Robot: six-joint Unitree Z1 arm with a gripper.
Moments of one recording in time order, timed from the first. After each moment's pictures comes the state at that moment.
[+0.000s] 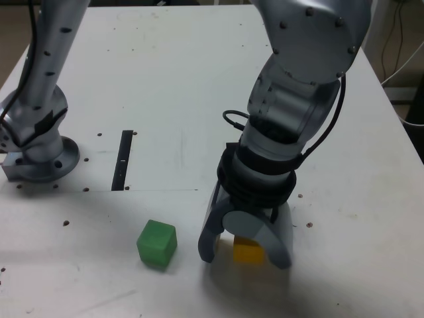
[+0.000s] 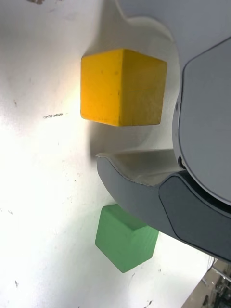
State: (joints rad) arm -0.47 2.19 -1.64 1.25 -0.18 -0.23
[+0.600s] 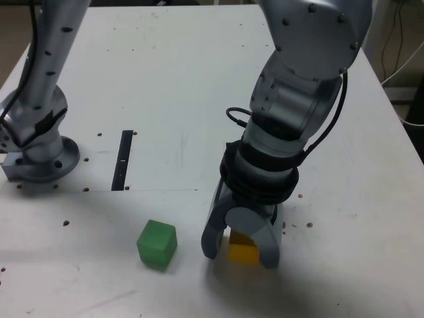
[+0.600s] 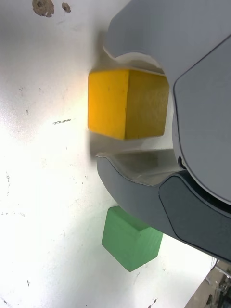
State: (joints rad) arm -0.46 2.19 -1.65 1.25 -0.16 -0.21
